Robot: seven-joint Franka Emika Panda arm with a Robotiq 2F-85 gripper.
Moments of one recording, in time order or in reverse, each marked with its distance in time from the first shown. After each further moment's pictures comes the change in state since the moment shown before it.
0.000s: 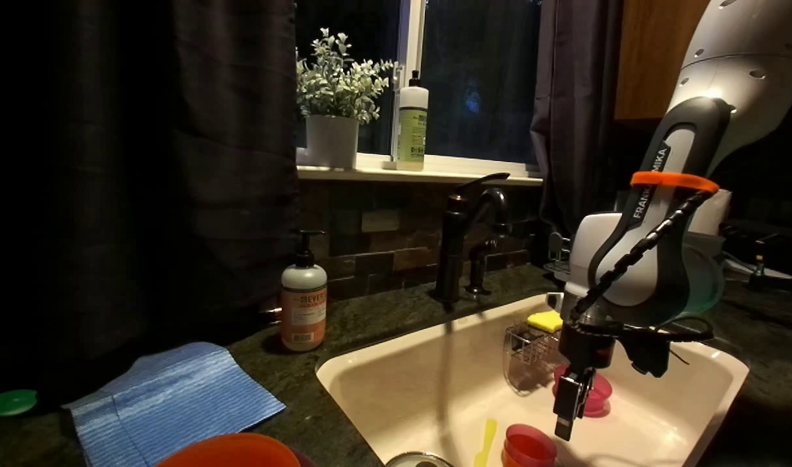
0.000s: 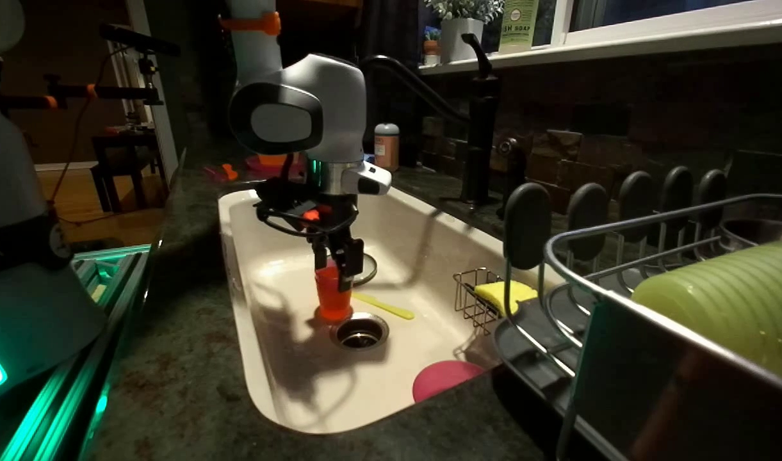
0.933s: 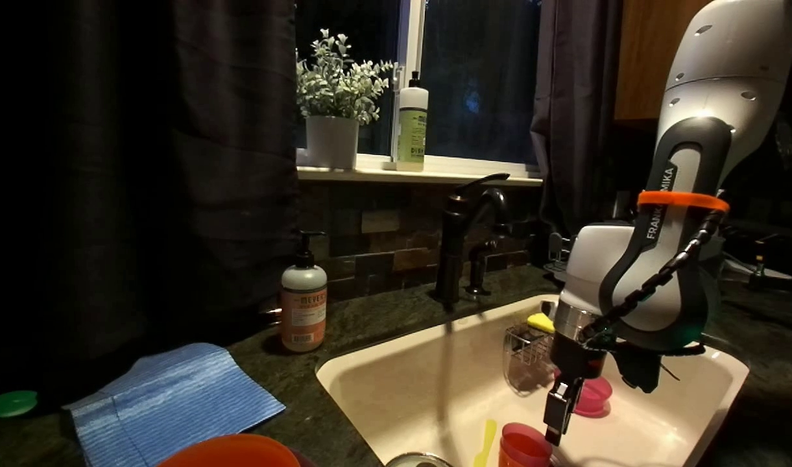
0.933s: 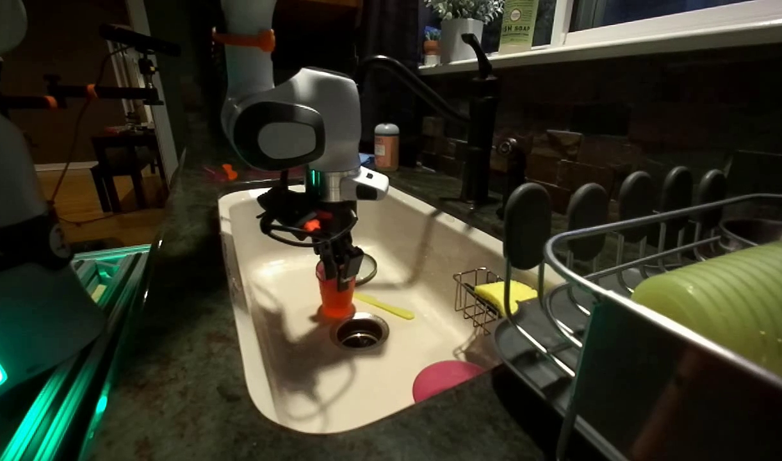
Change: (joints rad) arm -0.021 0.078 0.009 0.014 -0.185 0.117 0.157
